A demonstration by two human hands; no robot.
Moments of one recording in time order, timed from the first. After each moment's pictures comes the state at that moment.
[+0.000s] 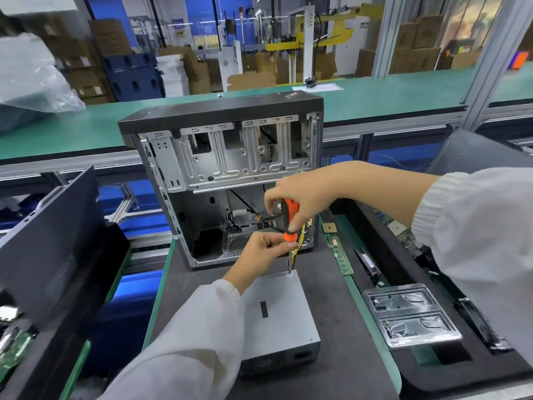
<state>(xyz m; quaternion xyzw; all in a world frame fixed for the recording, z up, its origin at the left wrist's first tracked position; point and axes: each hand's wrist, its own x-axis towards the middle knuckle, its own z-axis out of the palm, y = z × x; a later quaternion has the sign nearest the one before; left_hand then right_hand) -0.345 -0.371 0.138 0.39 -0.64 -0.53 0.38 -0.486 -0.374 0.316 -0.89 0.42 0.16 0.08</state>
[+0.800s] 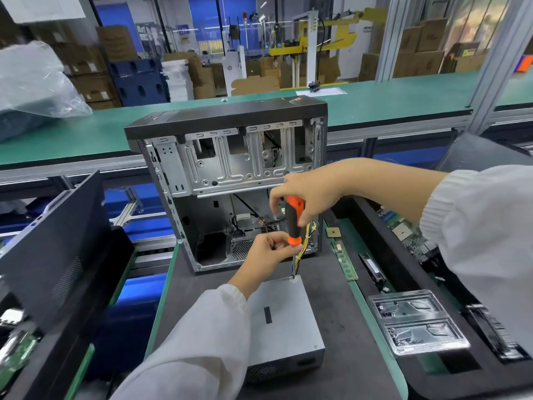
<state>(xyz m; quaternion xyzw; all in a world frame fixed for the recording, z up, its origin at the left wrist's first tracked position) -0.353 -0.372 0.144 0.42 -0.61 -0.53 0.41 -0.490 -0.385 0.325 -0.87 0.46 0.19 0.09</state>
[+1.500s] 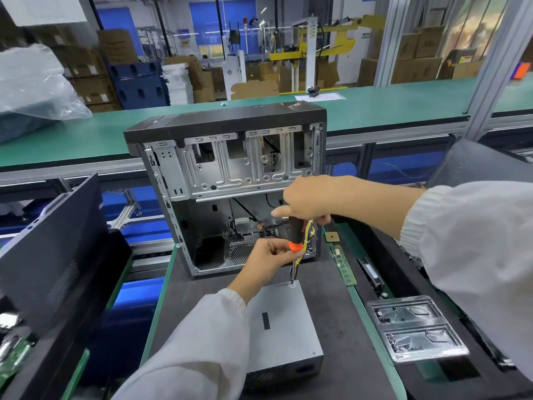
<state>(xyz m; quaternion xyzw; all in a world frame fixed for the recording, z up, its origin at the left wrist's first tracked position) -0.355 -0.371 0.144 0.42 -0.62 -0.53 0.40 -0.476 -0.378 0.309 -0.81 0.56 0.17 0.03</state>
